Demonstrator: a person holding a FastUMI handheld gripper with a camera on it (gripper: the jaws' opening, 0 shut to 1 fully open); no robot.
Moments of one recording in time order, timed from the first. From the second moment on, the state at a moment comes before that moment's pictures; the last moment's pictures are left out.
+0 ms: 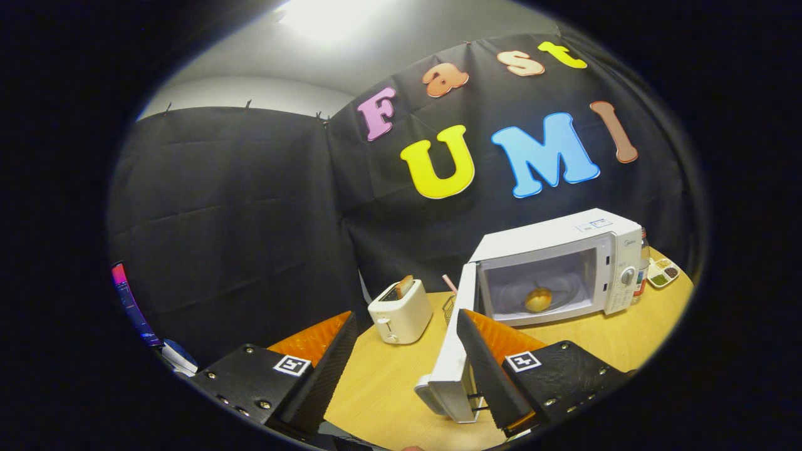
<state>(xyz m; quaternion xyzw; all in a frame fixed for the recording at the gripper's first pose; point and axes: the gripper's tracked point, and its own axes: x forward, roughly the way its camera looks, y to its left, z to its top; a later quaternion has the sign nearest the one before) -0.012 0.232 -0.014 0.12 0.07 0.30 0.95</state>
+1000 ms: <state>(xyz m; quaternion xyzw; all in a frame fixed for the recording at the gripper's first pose) -0.028 0.304 -0.127 0.04 0.21 0.38 0.90</state>
